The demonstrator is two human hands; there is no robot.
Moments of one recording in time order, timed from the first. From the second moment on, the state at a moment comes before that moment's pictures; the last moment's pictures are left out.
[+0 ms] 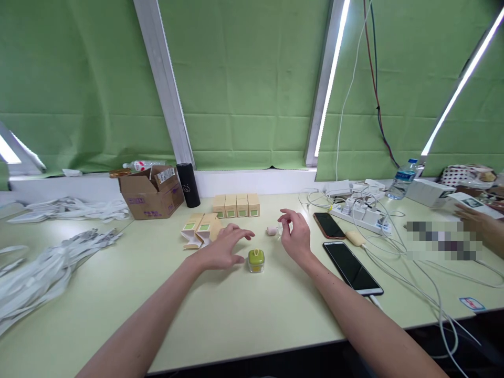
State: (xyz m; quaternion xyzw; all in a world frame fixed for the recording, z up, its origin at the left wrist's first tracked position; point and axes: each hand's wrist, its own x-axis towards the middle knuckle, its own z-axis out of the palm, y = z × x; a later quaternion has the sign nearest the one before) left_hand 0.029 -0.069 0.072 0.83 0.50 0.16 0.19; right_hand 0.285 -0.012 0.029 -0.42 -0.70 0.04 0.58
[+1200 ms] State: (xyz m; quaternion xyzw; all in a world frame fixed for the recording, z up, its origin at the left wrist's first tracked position) left_hand 0.073 -0.054 0.058 0.43 0.31 0.56 0.64; right_hand 0.263 -0.036 0.019 -0.36 -0.76 0.09 0.53
